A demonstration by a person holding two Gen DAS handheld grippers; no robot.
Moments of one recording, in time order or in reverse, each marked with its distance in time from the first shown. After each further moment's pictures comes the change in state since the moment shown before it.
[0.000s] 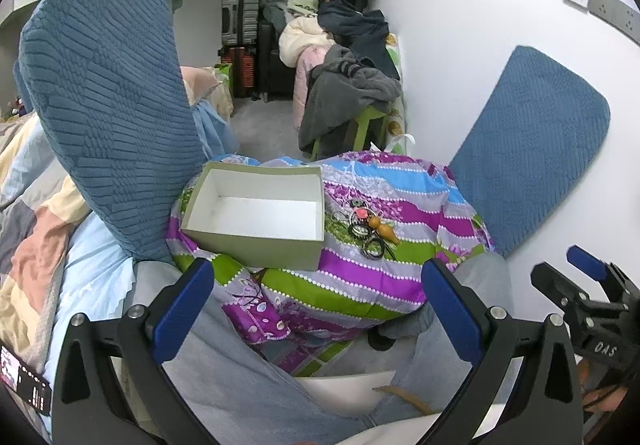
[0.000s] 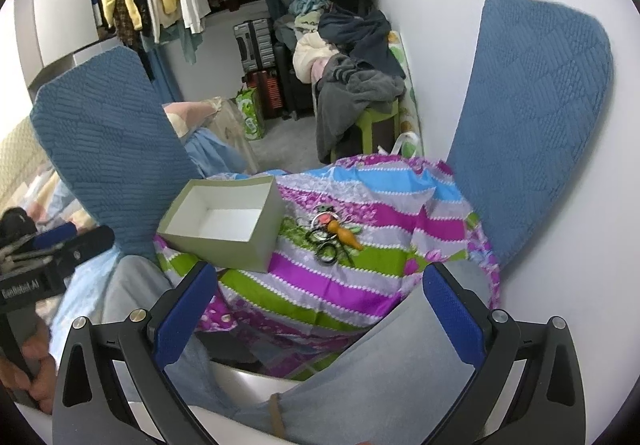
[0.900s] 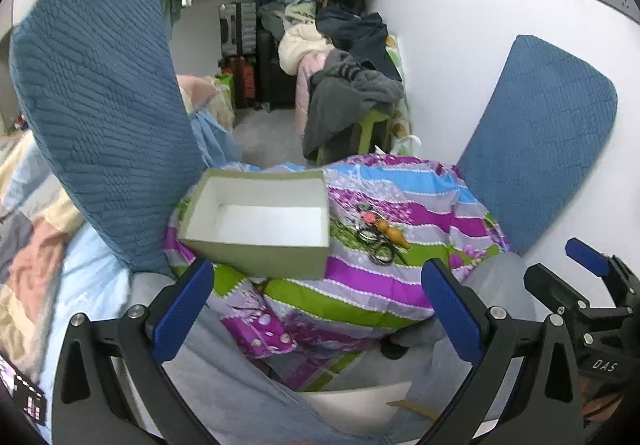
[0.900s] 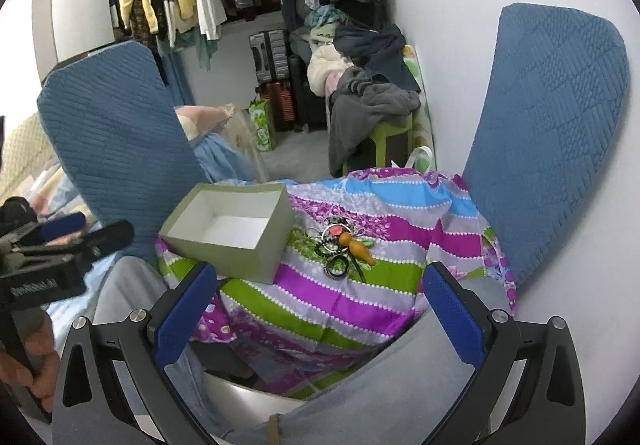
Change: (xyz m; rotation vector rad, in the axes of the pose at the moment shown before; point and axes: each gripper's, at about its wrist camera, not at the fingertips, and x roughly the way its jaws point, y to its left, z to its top) left arm 0.023 -0.008 -0.013 0.037 -0.023 0.015; right arm 0.026 0.005 -0.013 -0.019 -0.049 0.055
